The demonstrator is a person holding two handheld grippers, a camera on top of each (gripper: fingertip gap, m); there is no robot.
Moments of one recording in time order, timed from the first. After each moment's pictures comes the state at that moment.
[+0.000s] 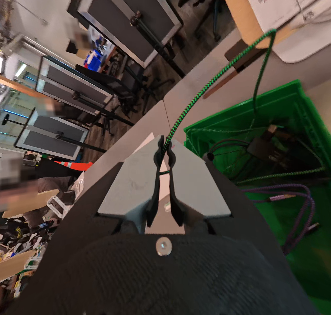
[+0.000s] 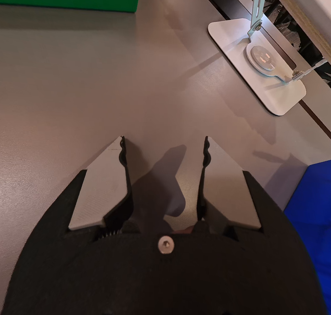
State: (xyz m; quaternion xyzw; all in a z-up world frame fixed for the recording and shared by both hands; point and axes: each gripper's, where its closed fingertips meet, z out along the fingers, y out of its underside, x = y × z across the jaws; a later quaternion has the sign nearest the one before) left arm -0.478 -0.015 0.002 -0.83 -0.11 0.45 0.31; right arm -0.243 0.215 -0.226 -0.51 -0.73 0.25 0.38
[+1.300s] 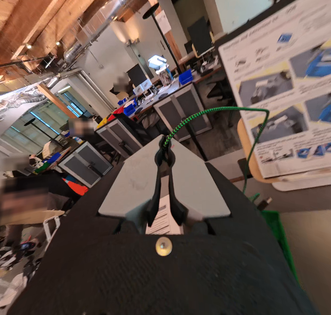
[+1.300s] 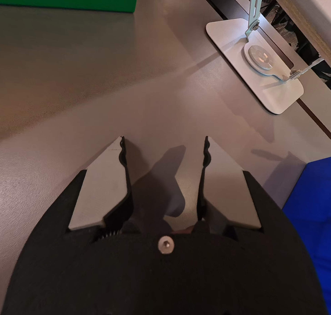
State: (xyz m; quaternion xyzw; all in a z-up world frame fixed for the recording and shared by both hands) left arm -0.446 0.015 0.273 -0.71 -0.17 0.48 0.48; right arm -0.241 0.216 -0.225 -0.51 -0.73 0.25 0.38
